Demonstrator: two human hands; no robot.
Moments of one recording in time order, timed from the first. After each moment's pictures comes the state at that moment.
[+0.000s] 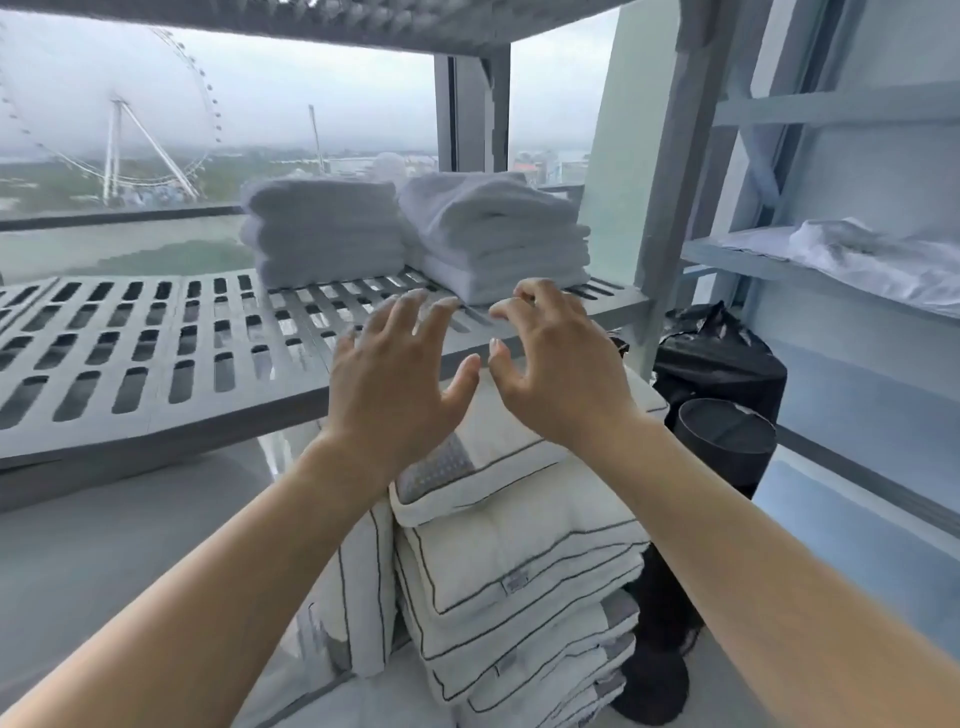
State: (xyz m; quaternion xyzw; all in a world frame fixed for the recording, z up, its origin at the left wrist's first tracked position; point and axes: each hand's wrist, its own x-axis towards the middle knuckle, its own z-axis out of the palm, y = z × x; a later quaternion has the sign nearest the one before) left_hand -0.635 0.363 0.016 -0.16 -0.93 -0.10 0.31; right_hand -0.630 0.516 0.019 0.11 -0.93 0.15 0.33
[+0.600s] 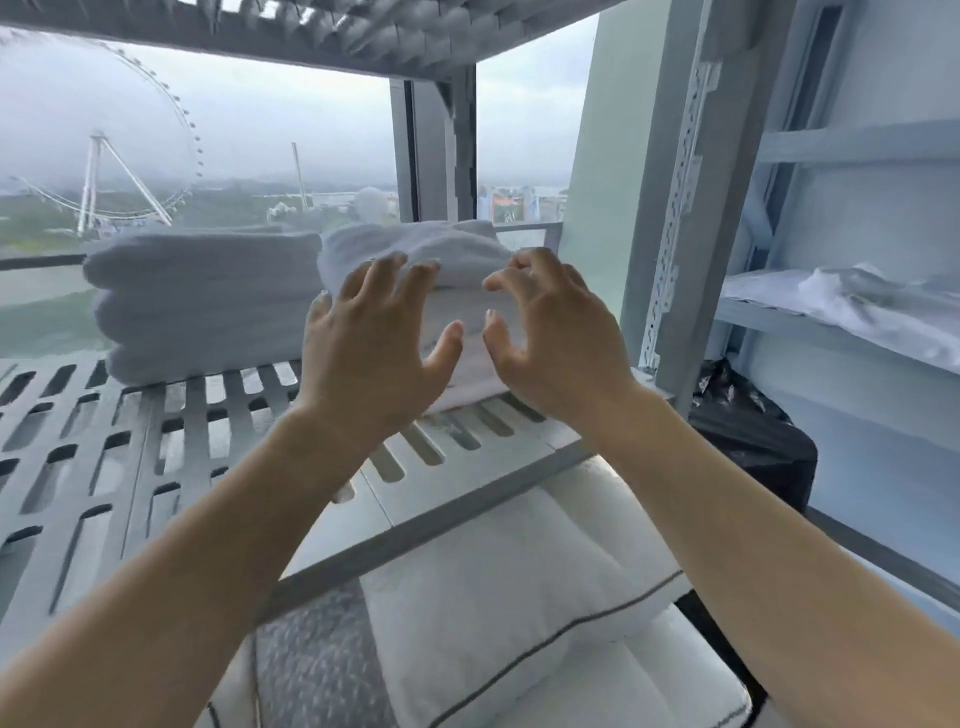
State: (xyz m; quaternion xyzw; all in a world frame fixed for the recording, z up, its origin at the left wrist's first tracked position) left_hand -0.853 0.432 0.061 -0.18 -0.90 -0.10 0.39; right_hand -0.841 0.591 0.063 0.11 -0.91 0.14 0.38
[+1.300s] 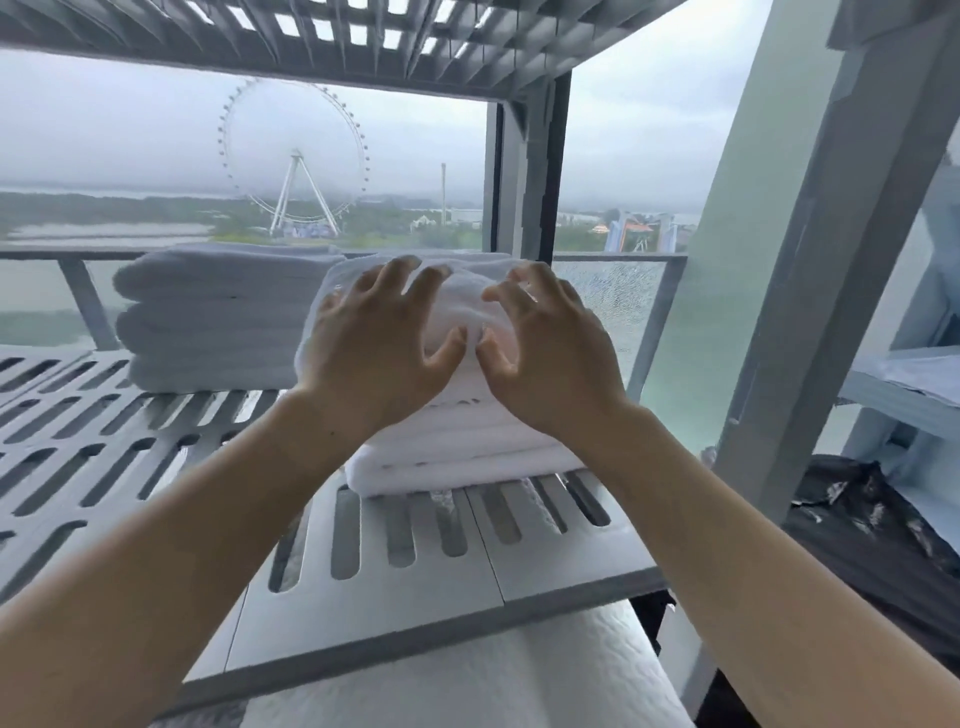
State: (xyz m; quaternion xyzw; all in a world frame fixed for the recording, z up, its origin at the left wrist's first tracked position) left_hand -0.946 0.483 0.081 -0.07 -0.92 -0.03 0.38; right_hand -0.965 0.644 0.080 0.26 -0.88 0.17 0.35
